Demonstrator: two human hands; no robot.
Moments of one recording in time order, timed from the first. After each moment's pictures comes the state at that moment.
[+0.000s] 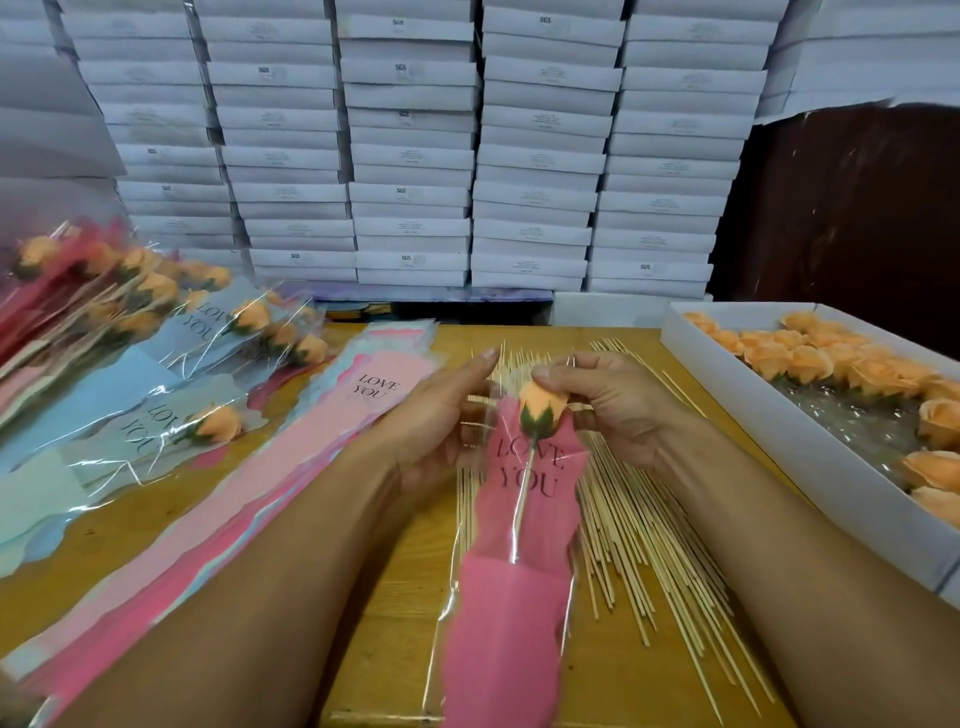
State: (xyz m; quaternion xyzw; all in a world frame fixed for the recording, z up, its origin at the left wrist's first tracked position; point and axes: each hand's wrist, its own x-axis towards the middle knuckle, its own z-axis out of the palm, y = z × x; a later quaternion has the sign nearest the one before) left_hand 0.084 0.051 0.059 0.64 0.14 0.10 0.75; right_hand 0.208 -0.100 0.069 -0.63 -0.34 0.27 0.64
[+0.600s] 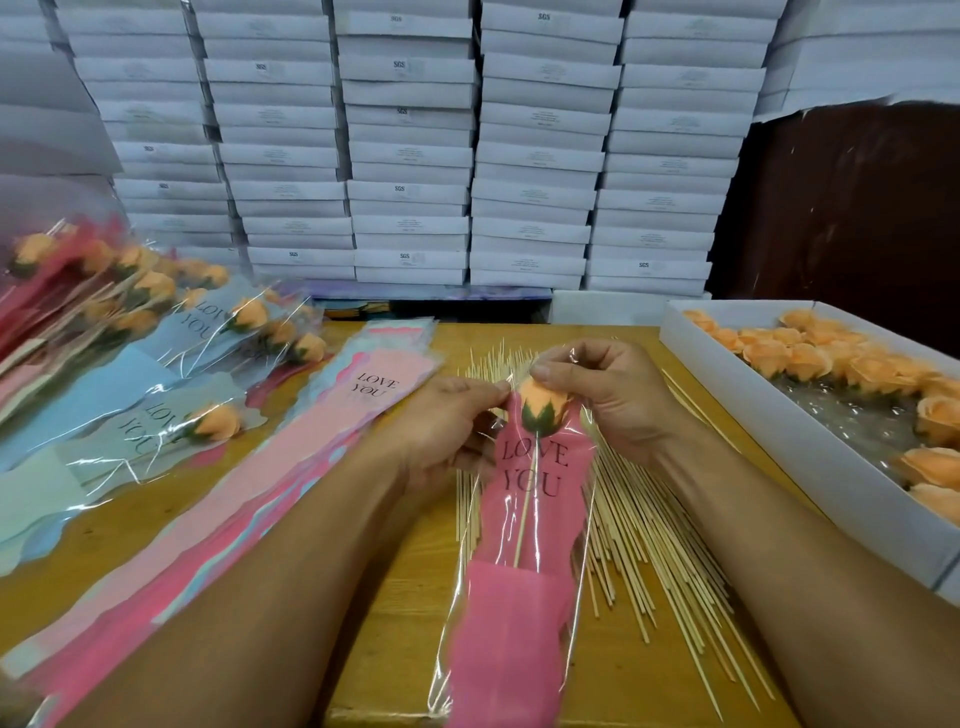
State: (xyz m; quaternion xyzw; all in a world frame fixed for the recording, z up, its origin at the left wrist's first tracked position) left_hand 0.083 0.049 0.055 0.72 0.12 0.09 0.68; right_hand 0.210 -0.099 0.063 -0.55 -0.41 0.19 0.70
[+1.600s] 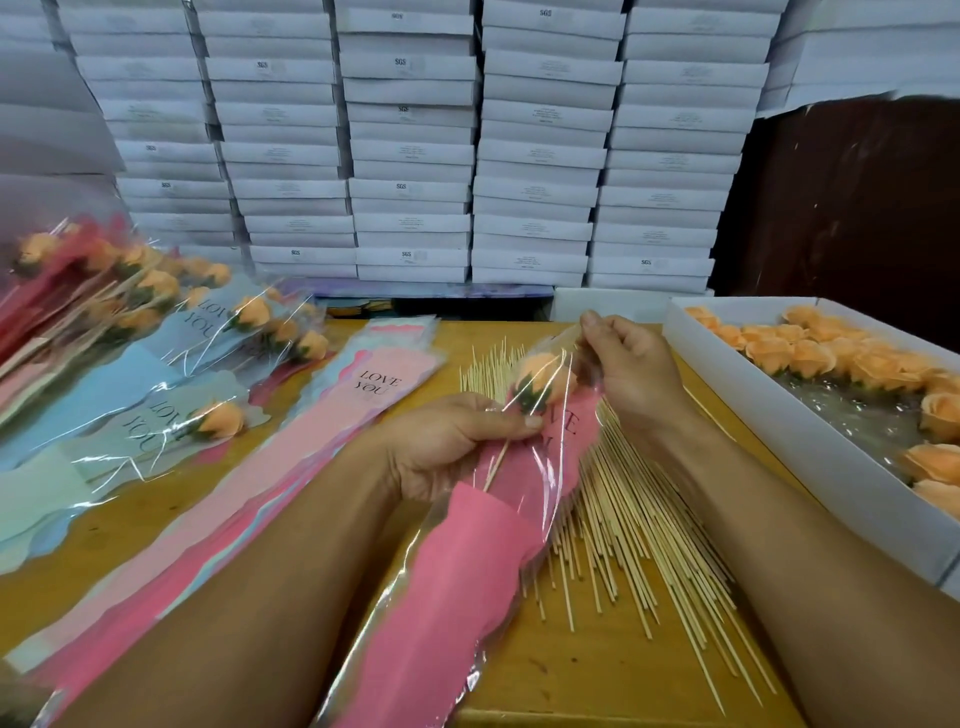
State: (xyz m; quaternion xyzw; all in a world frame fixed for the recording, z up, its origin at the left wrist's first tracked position) left_hand 0.079 0.051 0.052 0.64 0.07 -0.07 0.76; right_hand 0.216 -0.095 0.063 -0.64 -0.32 0.03 0.70
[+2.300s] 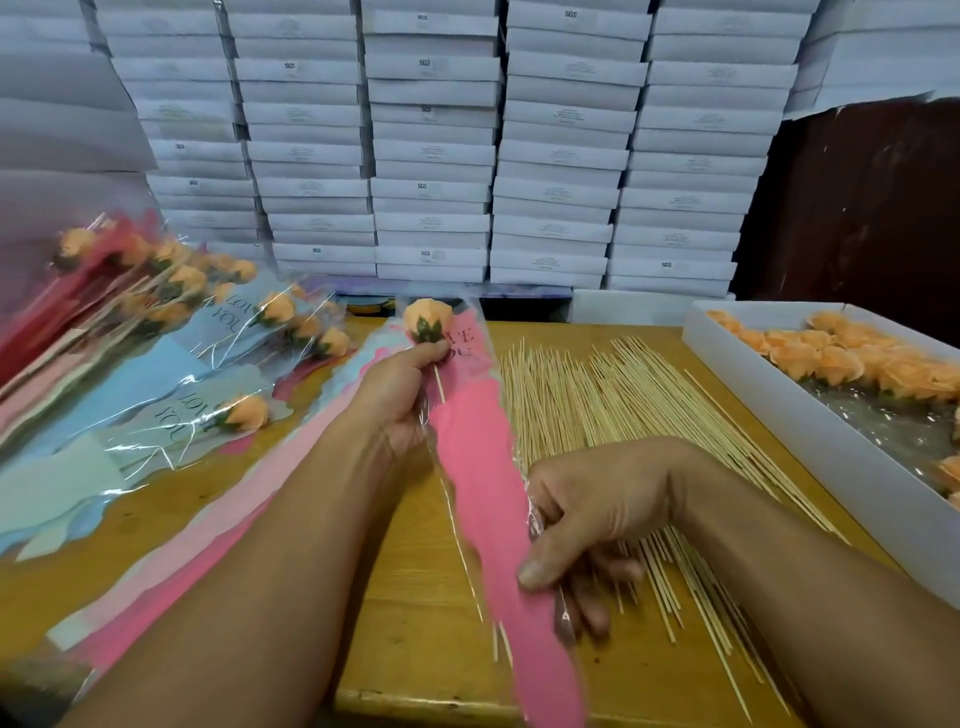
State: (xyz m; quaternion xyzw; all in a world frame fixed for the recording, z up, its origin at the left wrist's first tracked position) left_hand 0.080 0.092 0.064 0.46 0.22 0.22 0.83; right_hand 0.157 -0.101 0.075 -0.58 -0.55 0.59 0.16
